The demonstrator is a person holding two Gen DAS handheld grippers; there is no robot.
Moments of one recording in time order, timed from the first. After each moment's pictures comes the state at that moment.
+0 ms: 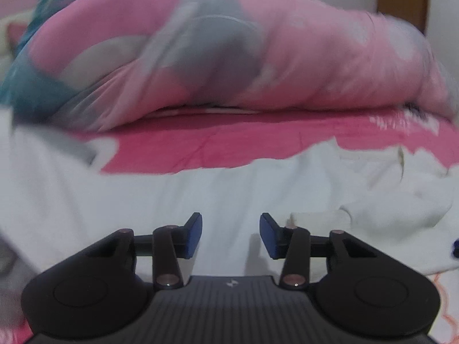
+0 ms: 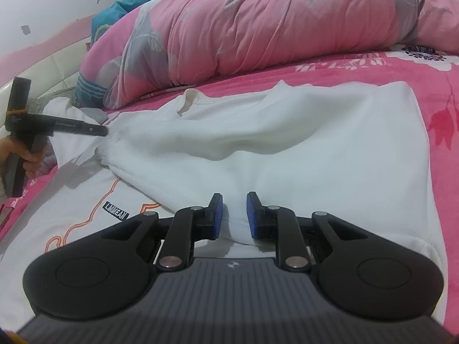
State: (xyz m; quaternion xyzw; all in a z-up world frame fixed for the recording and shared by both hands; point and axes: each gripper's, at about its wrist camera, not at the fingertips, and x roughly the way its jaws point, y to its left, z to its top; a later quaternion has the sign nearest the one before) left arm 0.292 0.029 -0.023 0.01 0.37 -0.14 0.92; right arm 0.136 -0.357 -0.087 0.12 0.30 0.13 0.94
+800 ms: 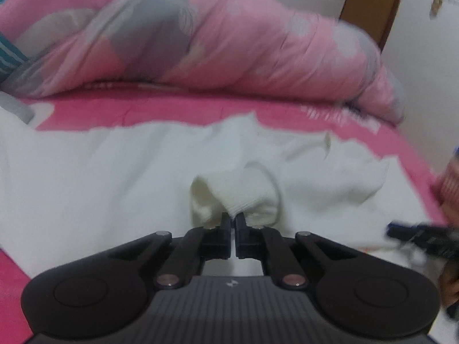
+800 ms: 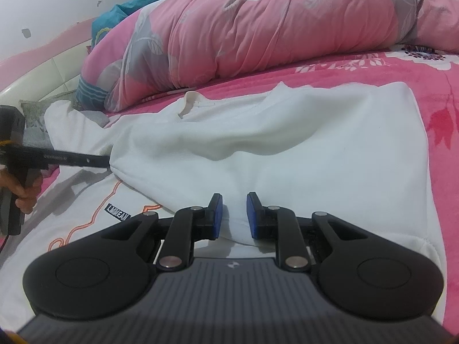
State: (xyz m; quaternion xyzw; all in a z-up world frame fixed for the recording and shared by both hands) left arm 0.245 -0.004 -0.038 -0.05 0.36 -0.23 0.90; right arm 0.134 -0.360 -0.086 0.13 0.30 0.13 0.94
